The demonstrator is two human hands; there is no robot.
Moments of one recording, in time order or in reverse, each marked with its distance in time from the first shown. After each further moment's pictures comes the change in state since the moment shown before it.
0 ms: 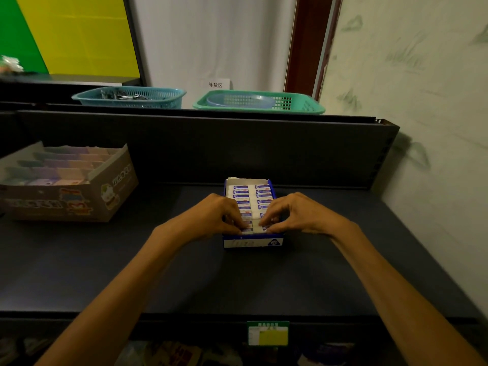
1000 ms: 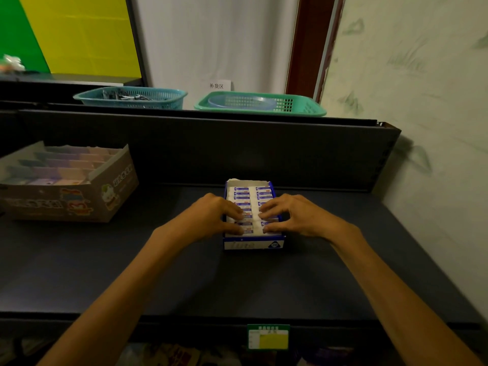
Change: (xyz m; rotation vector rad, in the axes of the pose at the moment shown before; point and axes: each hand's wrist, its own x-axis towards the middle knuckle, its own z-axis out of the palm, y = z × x) left_hand 0.006 -0.008 0.008 0.036 0.070 -0.133; right_hand 0.005 0.001 0.002 -0.212 0.043 0.034
